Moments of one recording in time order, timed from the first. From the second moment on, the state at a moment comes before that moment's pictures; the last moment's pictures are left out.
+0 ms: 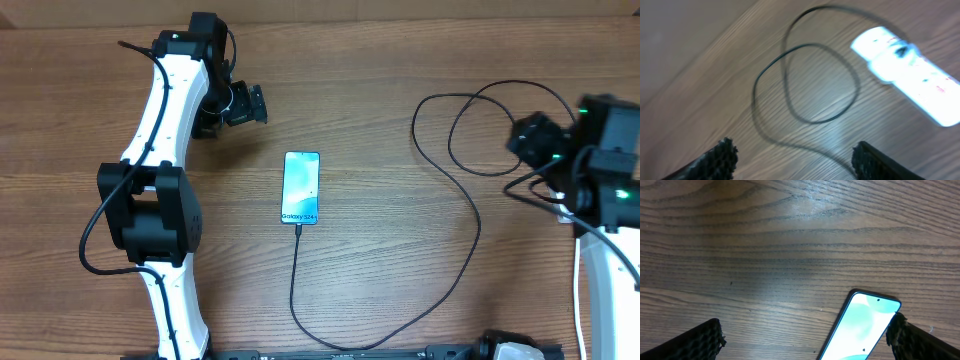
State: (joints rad) left arm -0.09 2.21 2.03 -1.30 0.13 -0.36; right arm -0.19 1.20 1.20 -0.84 -0.02 0.52
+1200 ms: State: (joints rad) left arm -0.09 2.21 2.03 -1.30 0.13 -0.36; right arm -0.73 1.94 1.62 -1.11 -0.08 0.52
